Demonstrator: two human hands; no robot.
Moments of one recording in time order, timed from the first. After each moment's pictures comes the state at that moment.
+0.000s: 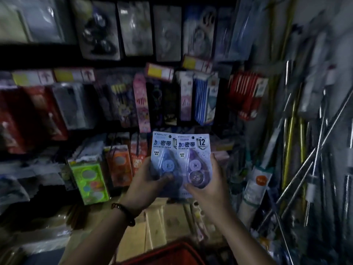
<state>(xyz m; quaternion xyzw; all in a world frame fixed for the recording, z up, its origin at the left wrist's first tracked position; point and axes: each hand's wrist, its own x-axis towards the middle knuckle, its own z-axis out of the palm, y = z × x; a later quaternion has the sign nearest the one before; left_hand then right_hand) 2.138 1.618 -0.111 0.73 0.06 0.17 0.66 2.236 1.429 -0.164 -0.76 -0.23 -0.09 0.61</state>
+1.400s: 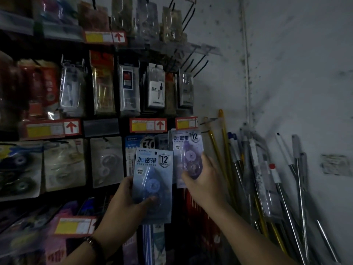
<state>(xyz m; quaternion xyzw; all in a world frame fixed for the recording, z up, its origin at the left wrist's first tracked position) 2.364 1.555 0.158 0.75 -0.05 0.31 0.58 2.484 1.359 0.171 -0.78 -0.18 -0.38 0.46</state>
